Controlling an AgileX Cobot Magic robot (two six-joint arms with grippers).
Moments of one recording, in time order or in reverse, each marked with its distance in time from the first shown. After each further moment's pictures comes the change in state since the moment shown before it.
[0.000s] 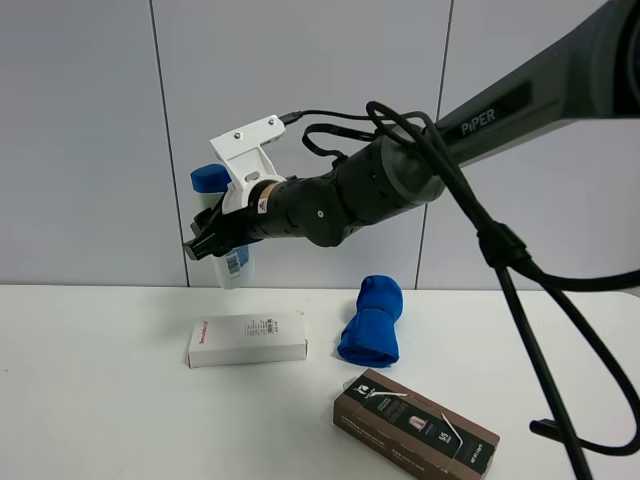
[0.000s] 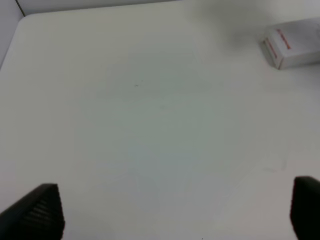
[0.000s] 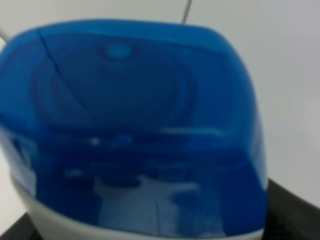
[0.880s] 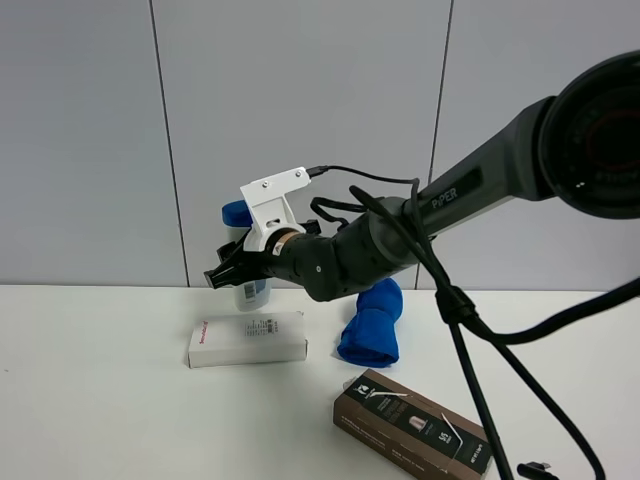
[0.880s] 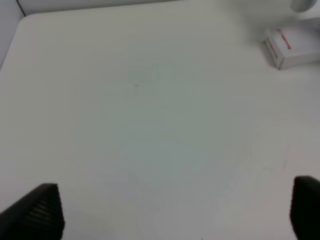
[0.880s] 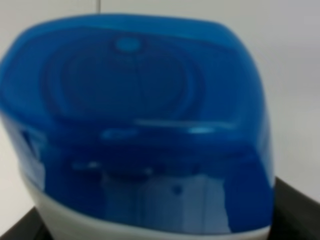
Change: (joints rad) left arm 0.000 0.000 0.000 0.000 0.000 0.000; right arm -0.028 0.150 -0.001 0.307 -0.206 -0.175
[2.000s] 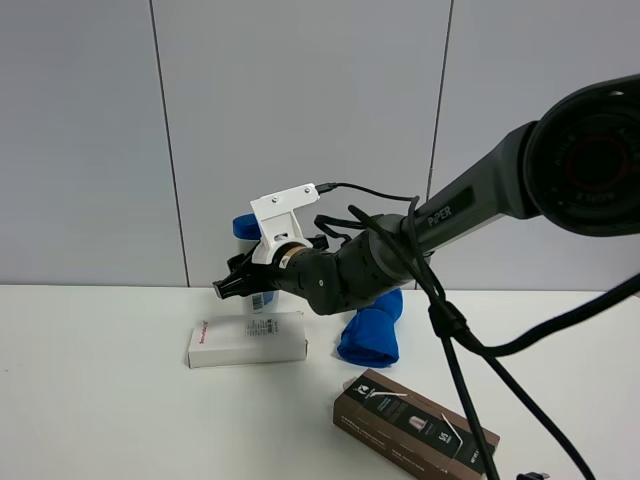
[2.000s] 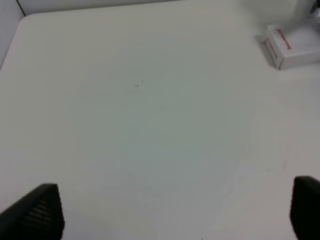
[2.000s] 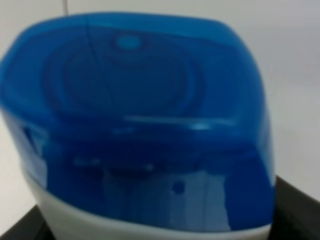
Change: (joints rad) left arm 0.000 0.000 0.000 0.000 0.000 0.000; right arm -0.011 0.040 -0.001 0.053 -0.023 -0.009
